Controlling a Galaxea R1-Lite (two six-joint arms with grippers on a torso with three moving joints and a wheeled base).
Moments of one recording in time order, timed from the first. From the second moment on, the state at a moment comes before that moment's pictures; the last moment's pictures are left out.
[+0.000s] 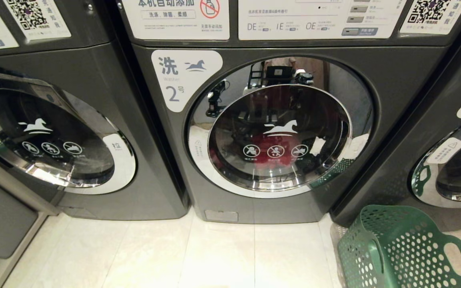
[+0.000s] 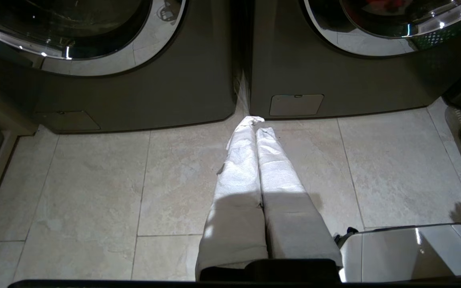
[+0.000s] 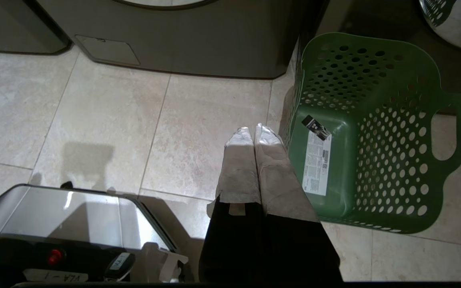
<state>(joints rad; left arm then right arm) -0.01 0.00 -0.05 0.13 -0.05 0.08 0.11 0.27 0.00 0.00 -0.03 -0.01</state>
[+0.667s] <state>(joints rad) -0.01 0.00 -0.05 0.13 -0.05 0.08 0.11 0.27 0.00 0.00 -0.03 -0.01</state>
